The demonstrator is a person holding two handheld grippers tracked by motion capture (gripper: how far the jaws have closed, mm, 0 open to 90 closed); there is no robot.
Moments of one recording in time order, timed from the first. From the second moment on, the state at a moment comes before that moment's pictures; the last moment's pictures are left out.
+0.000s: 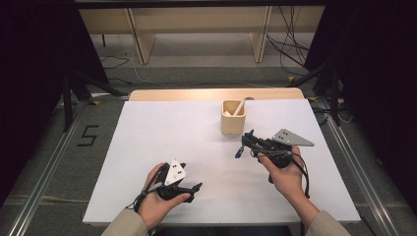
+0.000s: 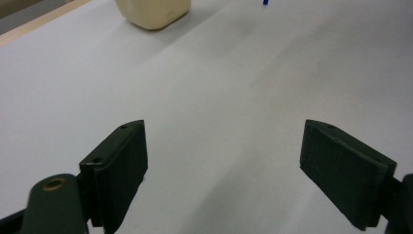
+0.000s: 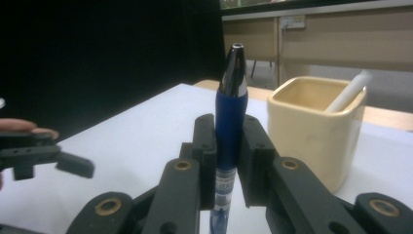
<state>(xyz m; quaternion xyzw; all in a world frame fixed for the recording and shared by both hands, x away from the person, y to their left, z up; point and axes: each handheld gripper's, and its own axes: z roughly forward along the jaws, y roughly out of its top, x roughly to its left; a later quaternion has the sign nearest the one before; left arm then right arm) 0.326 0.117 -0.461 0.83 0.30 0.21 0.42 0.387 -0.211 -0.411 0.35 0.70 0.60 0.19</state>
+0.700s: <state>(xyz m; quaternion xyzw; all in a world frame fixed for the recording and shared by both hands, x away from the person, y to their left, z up) 0.327 0.131 -0.466 0.82 0.32 0.22 0.42 0.434 -0.203 -0.369 0.35 0.68 0.60 0.23</state>
